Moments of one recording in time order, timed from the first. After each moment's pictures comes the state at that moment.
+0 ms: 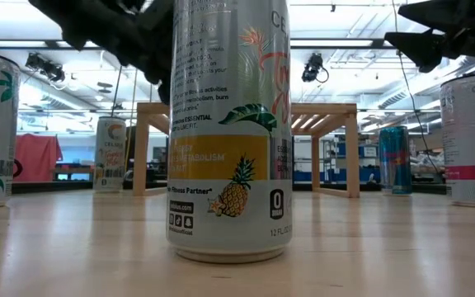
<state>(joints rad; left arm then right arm) -0.09 1.43 0.70 0.29 -0.15 -0.24 0.25 0.02 0.03 0.36 0.45 -0.18</state>
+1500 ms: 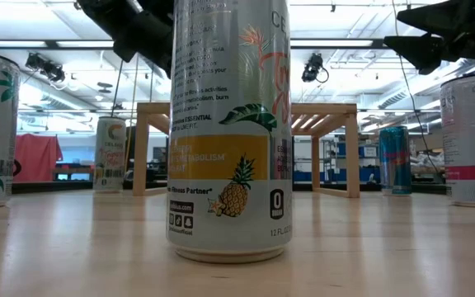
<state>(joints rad) -0.09 1.72 0.94 0.26 -0.09 -0.17 0.25 0.02 0.03 0.33 0.46 -0.18</state>
